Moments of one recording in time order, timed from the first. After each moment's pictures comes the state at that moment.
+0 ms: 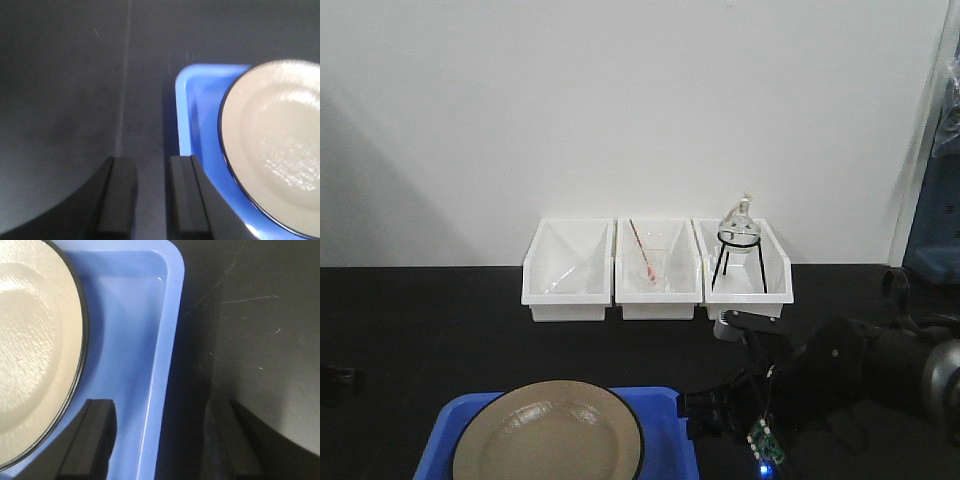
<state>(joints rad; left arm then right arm) 0.00 1.37 -1.05 -0.13 0.64 0.06 0.33 1.84 -1.26 0.41 0.54 -0.11</state>
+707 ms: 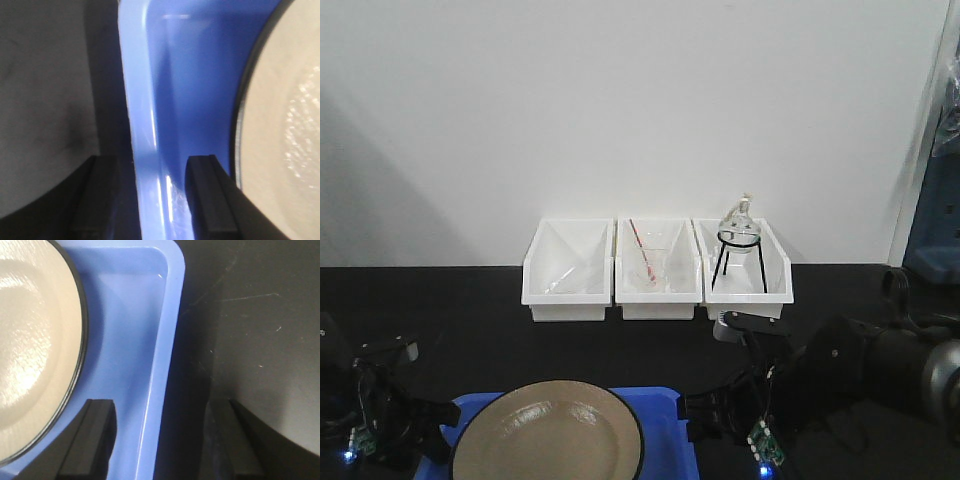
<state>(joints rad) 0.00 1.99 -1.37 -0.43 0.83 0.31 0.33 1.84 -1.26 0.41 0.55 -0.12</state>
